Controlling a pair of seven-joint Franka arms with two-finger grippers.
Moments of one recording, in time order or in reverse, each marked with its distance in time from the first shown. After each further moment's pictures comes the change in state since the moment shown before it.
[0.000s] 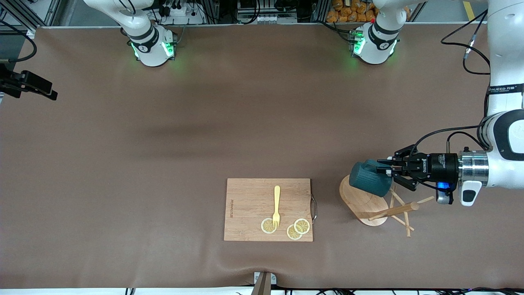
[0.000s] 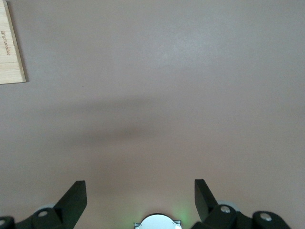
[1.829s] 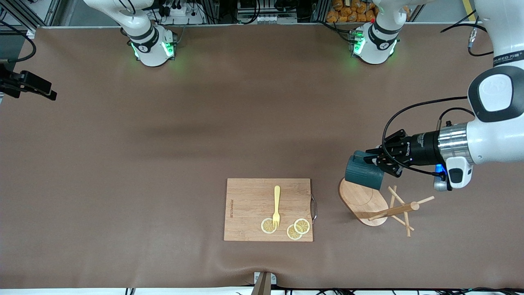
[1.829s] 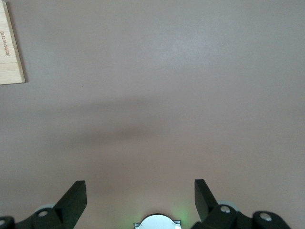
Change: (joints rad) left arm -0.166 -0.164 0.004 -0.009 0.301 0.111 -0.195; right arm 0.000 0.000 -0.002 0.000 -0.001 0.001 0.000
